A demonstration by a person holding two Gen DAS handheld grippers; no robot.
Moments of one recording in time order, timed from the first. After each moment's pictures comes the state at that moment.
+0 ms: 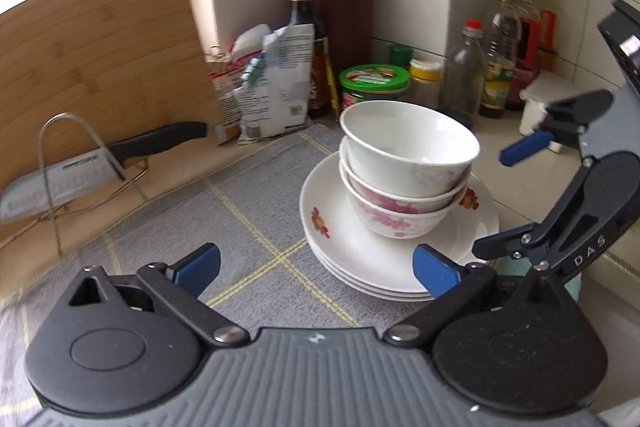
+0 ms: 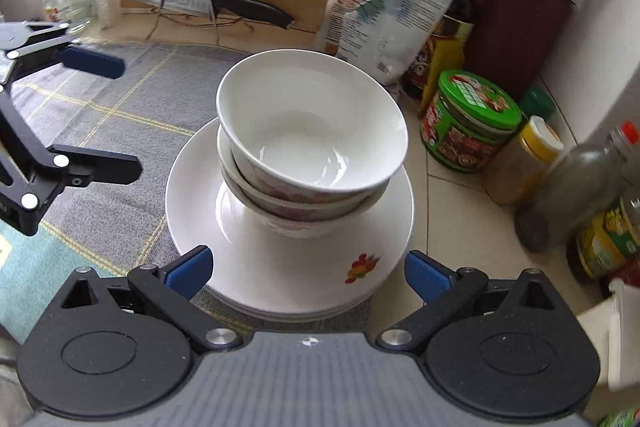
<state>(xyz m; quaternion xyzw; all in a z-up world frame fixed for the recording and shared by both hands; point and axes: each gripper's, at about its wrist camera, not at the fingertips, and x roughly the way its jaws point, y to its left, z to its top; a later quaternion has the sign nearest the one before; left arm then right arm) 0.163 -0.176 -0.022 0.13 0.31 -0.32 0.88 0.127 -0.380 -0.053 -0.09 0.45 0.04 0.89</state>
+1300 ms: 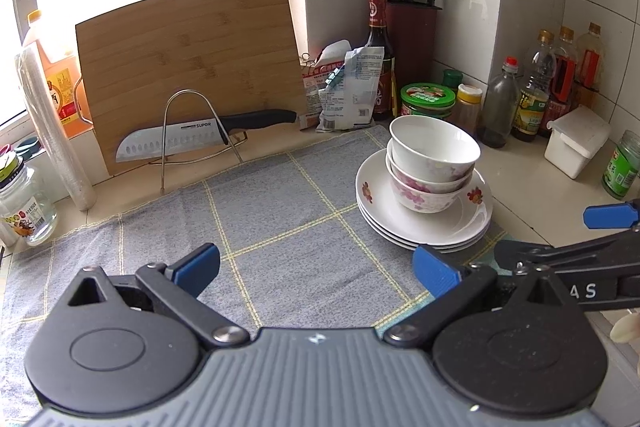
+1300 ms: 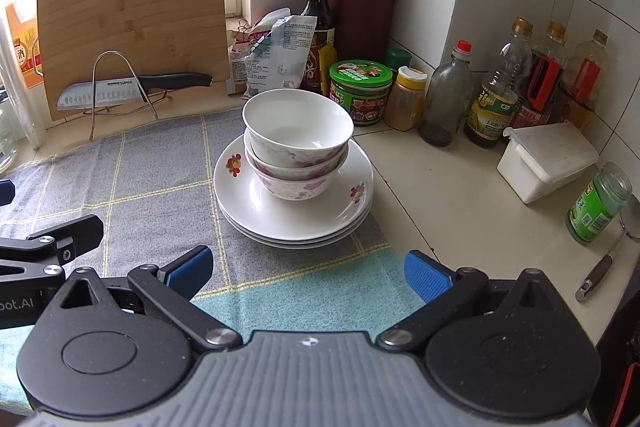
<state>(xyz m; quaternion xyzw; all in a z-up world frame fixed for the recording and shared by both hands) 0.085 -0.114 0.038 0.10 0.33 -0.22 0.91 0.025 -0.294 0.009 0.05 0.40 -0.16 0.90</state>
